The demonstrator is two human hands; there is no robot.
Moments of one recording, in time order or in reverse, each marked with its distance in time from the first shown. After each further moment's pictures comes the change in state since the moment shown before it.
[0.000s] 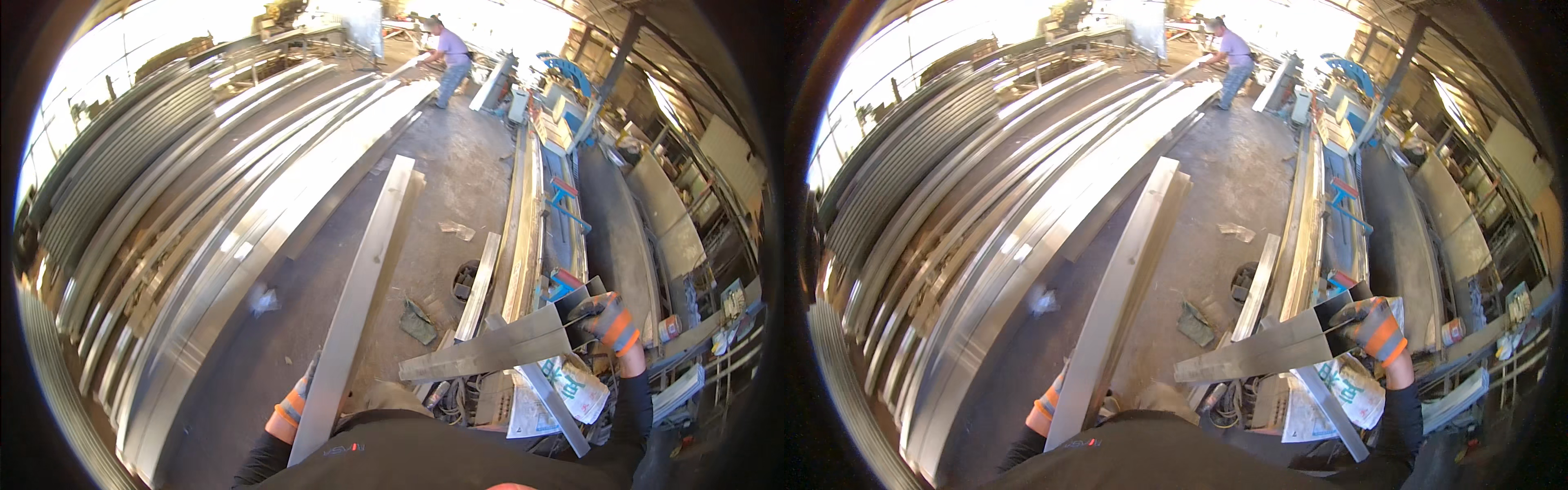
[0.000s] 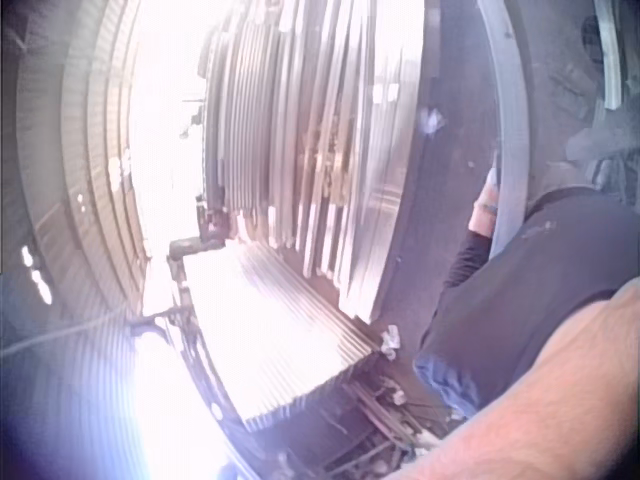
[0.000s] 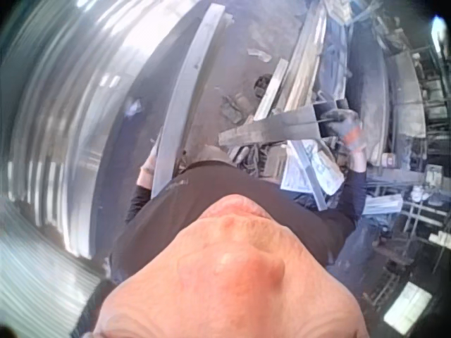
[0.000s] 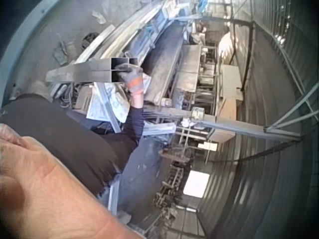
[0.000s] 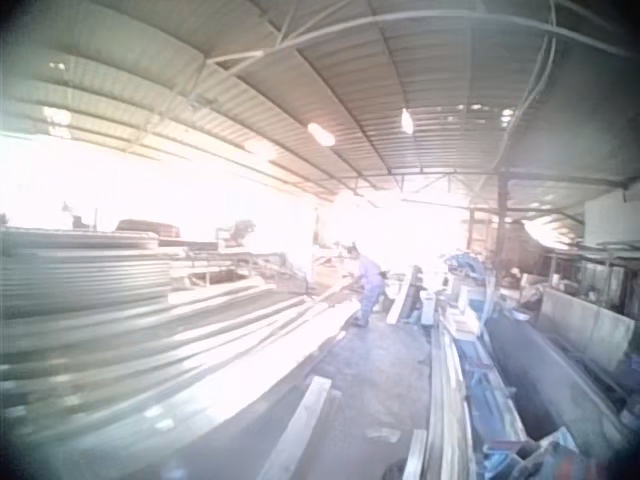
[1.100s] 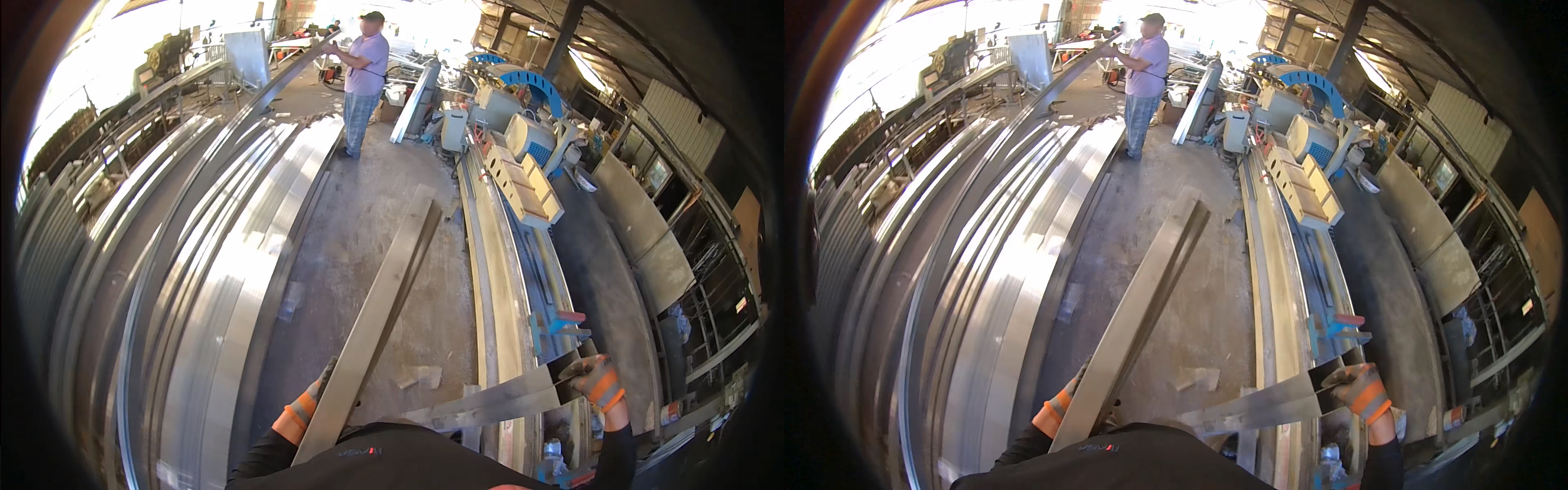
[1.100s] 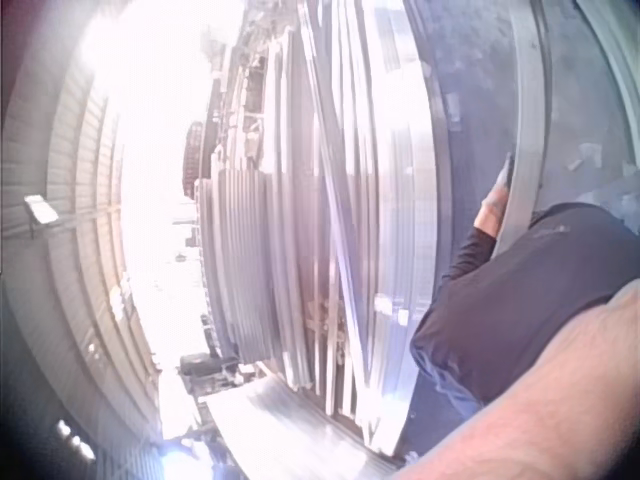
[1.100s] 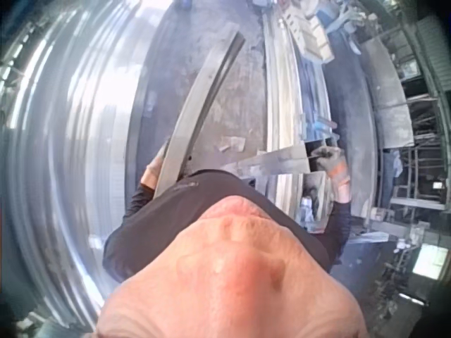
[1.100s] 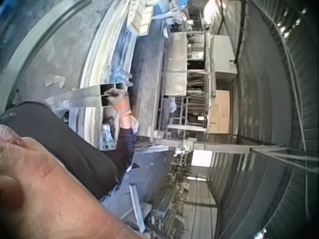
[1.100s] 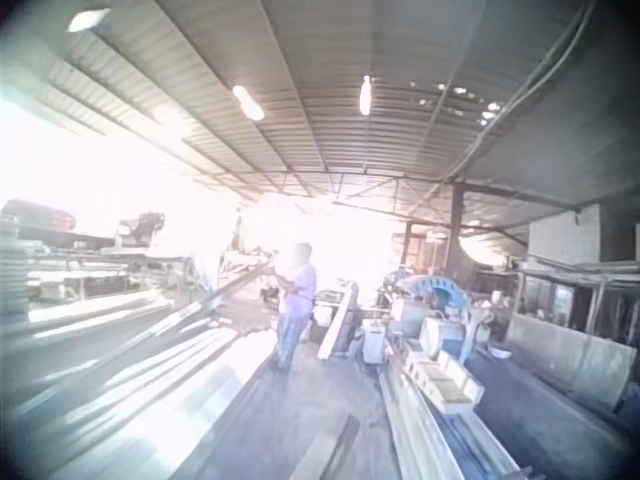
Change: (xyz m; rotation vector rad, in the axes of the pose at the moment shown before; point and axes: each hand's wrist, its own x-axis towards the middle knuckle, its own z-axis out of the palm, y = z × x) left_hand 1.621 0.546 -0.003 0.077 -0.332 -0.438; right_hand 1.292 0.509 0.124 0.293 0.012 0.474
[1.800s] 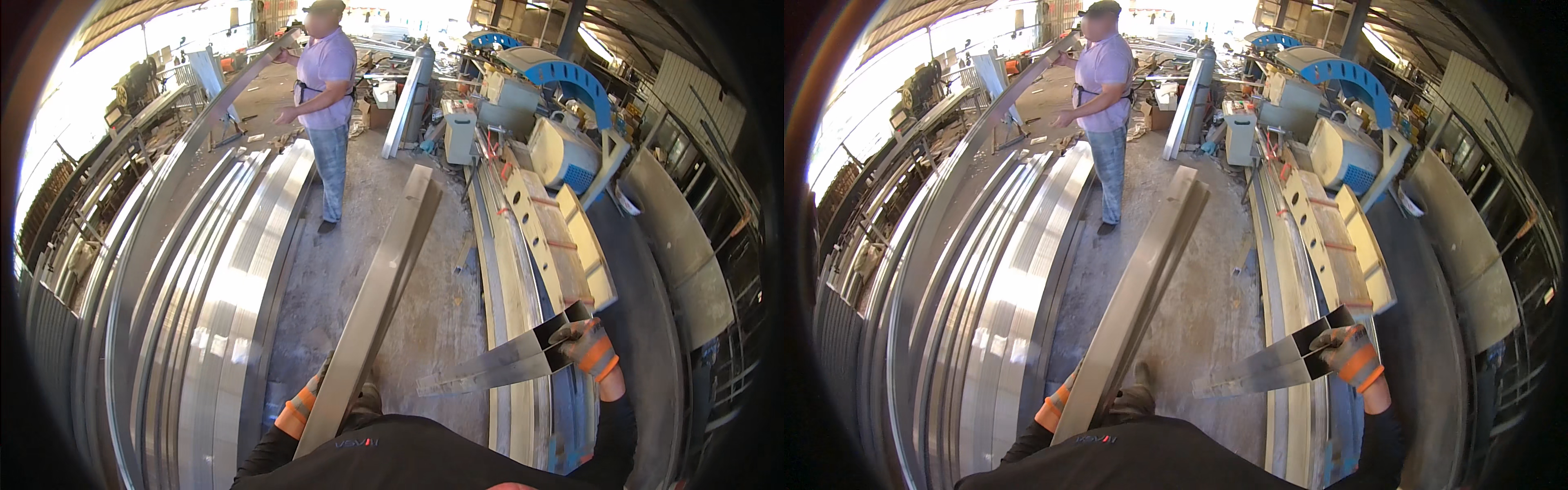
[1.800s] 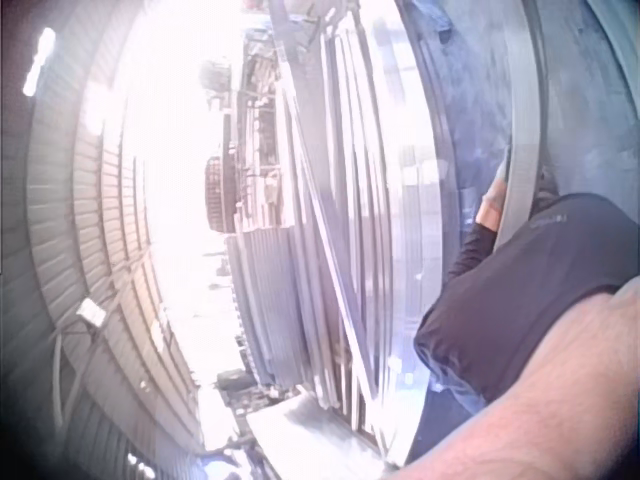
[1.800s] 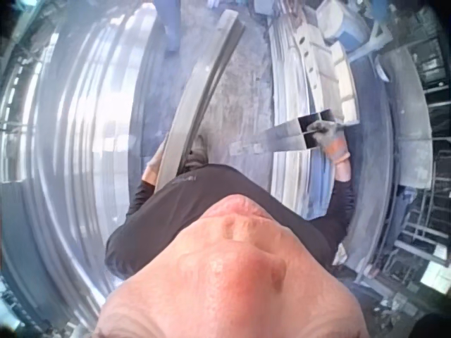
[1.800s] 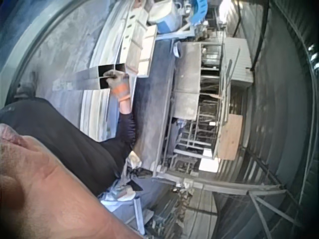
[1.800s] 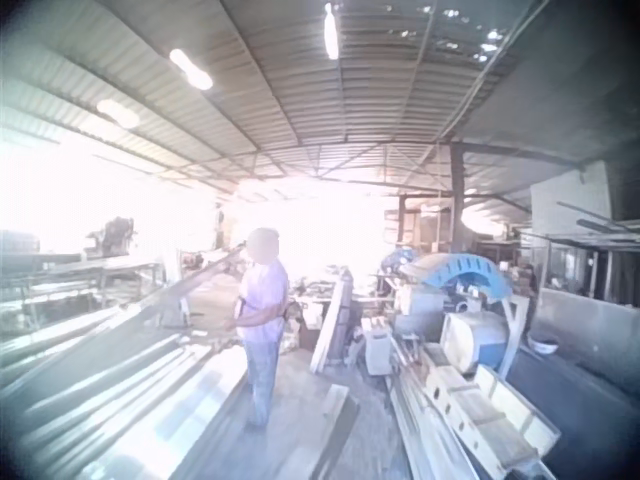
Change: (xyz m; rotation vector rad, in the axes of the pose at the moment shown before) left_hand 0.877 0.507 -0.141 -0.057 0.093 -0.008; right_hand 1.078 0.218 -0.144 0.141 -0.064 0.024
